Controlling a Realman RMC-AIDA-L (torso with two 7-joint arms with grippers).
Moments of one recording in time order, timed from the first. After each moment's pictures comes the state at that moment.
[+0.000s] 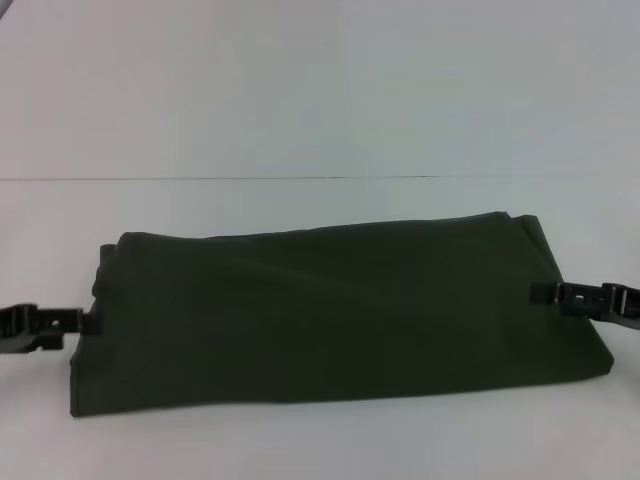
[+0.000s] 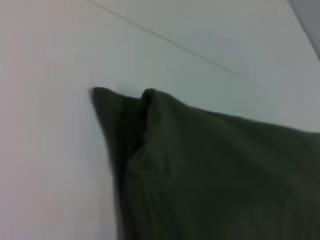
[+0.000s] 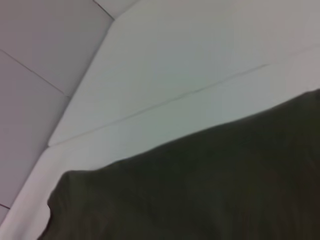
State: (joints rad) left arm -0.56 -1.87 0.53 0.65 2.35 1.47 -2.30; right arm 0.54 1.94 -0.57 -0.54 -2.10 -1.36 2.08
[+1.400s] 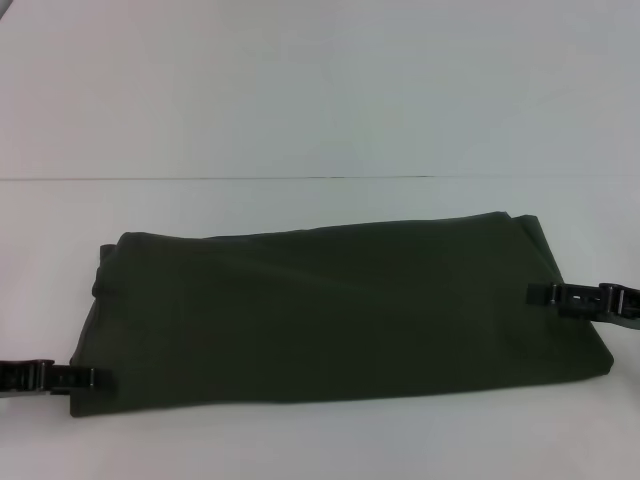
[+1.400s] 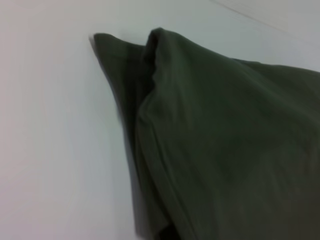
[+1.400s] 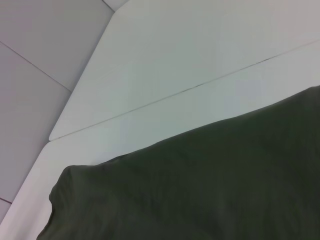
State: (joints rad) left arm -0.54 -1.92 0.55 0.64 2.44 1.43 -2.17; right arm 0.55 1.94 -0.57 -0.54 -2.13 -1.37 2.10
